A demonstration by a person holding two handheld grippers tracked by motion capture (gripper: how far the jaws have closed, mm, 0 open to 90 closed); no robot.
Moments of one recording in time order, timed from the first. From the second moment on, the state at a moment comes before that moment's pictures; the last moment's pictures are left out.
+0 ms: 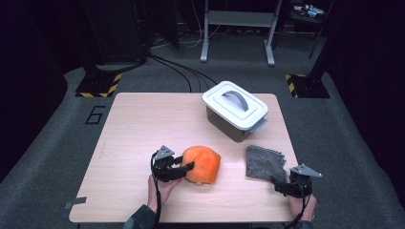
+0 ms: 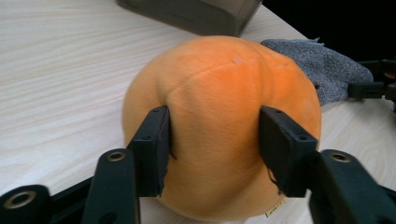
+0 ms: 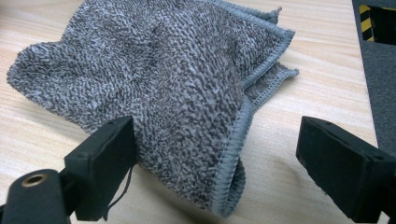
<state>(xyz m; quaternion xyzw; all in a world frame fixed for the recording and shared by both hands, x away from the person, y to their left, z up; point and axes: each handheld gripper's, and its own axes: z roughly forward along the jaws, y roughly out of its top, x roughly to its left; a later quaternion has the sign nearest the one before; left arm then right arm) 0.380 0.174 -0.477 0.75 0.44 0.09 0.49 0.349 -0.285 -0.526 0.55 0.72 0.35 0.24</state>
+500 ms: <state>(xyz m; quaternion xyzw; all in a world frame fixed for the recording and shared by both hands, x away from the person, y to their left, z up) 0.411 0.208 -0.475 0.80 0.35 0.07 0.48 0.349 -0.285 -0.527 0.54 0.72 0.35 0.24</state>
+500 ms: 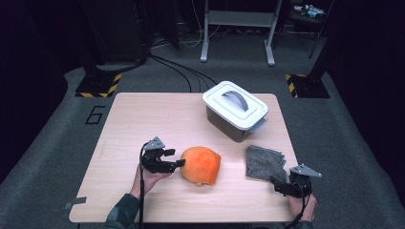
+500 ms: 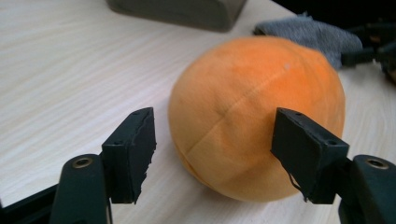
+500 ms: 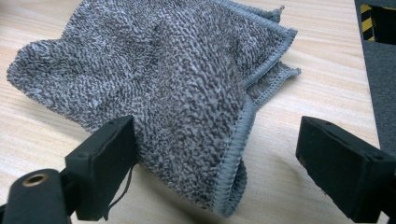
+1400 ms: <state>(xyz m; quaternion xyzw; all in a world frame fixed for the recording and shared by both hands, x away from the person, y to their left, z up) 0.391 0.188 -0.491 0.75 0.39 0.03 0.54 0.350 -0.284 -0.527 0.54 0.73 0.35 0.24</state>
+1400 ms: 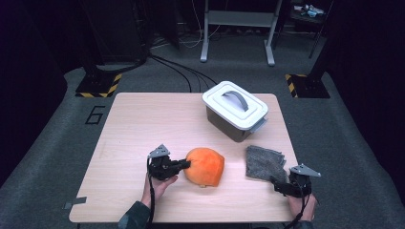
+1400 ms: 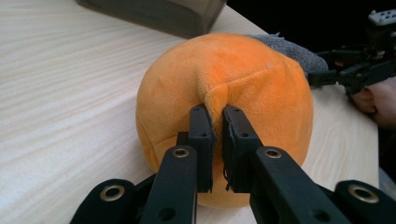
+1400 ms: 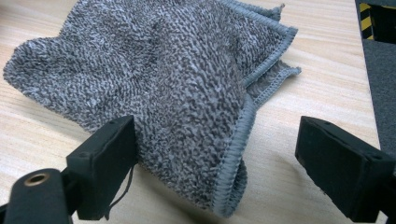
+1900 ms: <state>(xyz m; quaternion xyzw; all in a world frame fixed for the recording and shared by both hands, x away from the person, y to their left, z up) 0.388 0.188 -0.496 0.73 0.41 0.00 0.54 0.350 -0.284 -0.526 0.55 0.72 0.35 0.23</state>
